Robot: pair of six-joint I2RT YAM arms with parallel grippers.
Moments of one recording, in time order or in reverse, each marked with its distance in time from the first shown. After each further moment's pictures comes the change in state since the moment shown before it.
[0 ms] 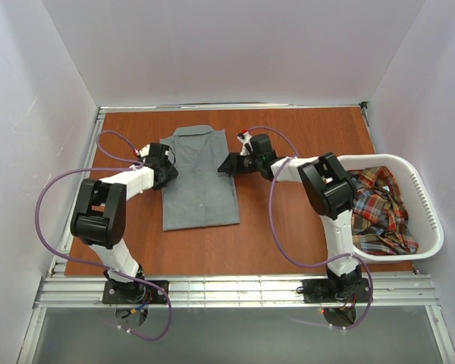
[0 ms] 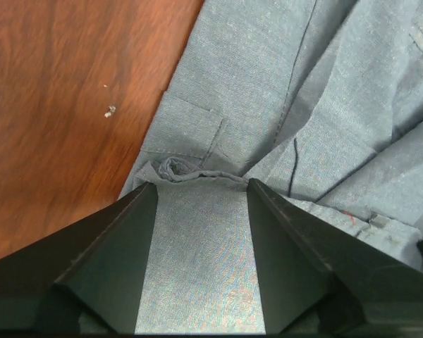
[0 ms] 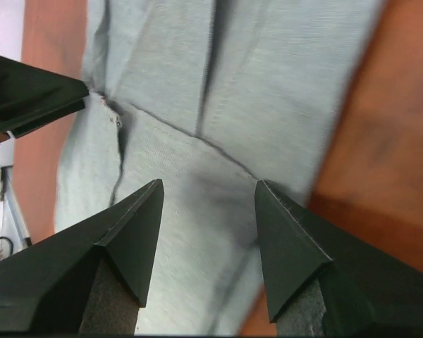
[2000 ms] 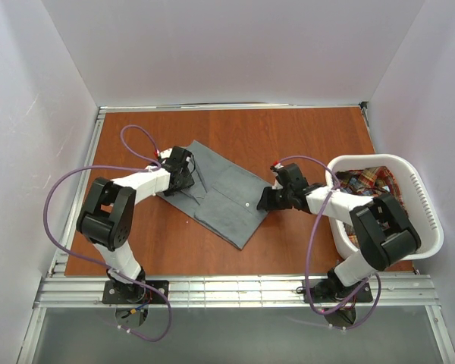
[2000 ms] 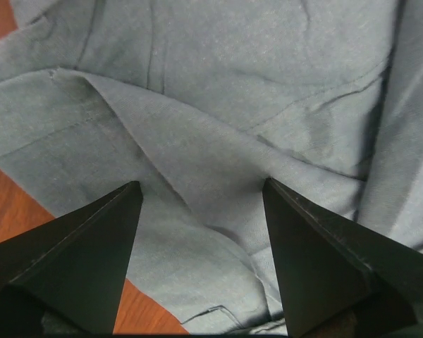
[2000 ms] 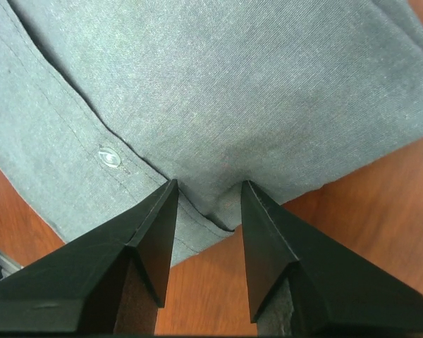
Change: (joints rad) left arm -0.186 -0.001 0.050 -0.161 -0.098 0.069; right arm -0.018 -0.649 -0.599 -0.398 0.298 -0.071
